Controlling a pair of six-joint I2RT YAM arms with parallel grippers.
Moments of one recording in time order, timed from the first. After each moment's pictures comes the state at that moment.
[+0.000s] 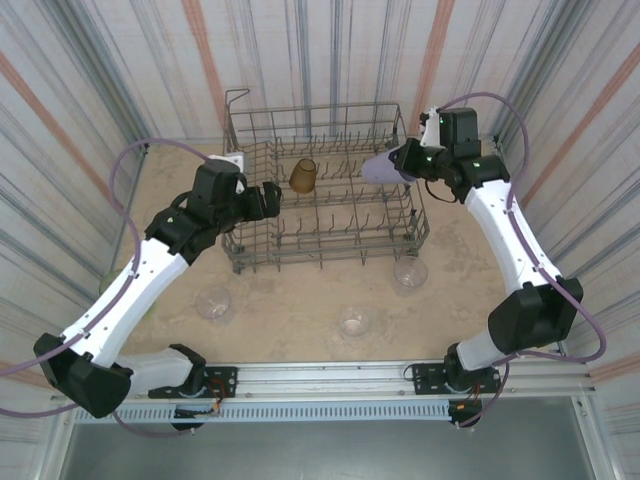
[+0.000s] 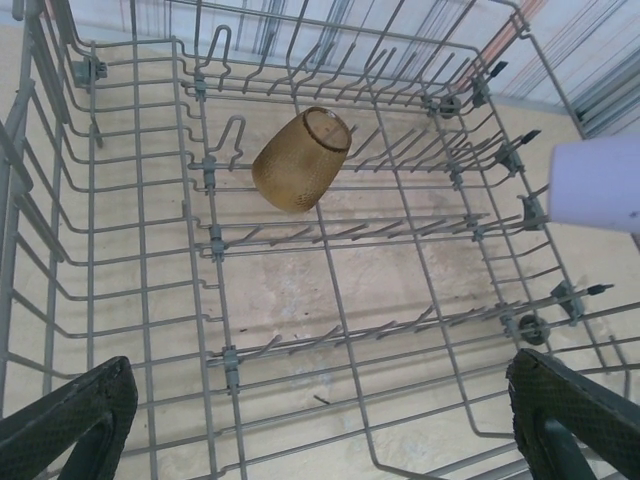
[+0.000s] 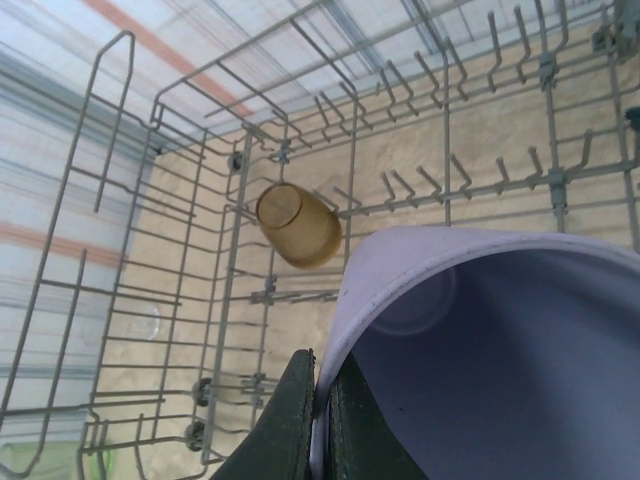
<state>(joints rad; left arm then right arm) -0.53 1.21 1.27 -0.66 -0.11 -0.50 0.21 1.50 1.52 -0.63 -0.38 0.51</state>
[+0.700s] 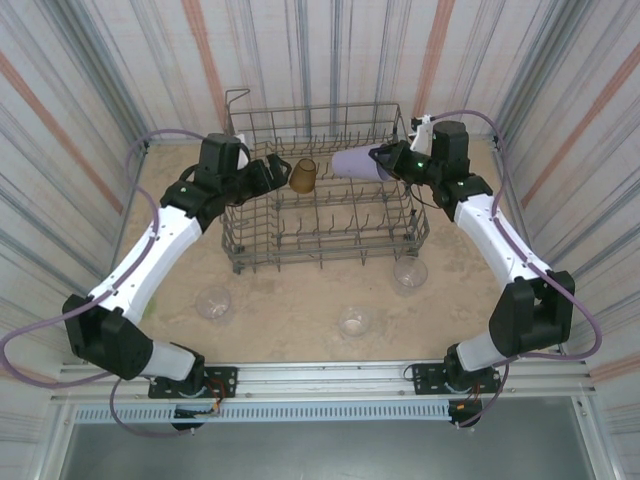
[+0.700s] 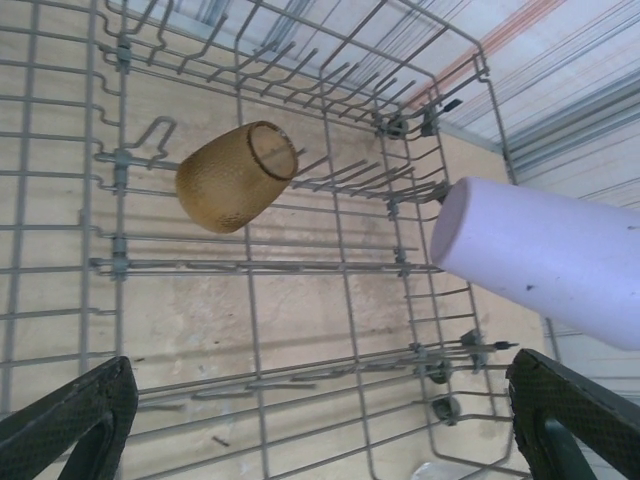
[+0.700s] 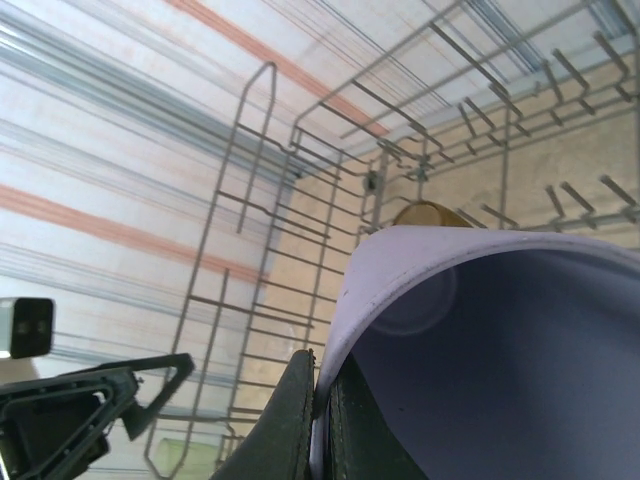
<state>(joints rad) -0.41 1.41 1.38 -0.54 0.15 -0.67 0.23 1.49 1.28 -0.12 -0.58 0.80</state>
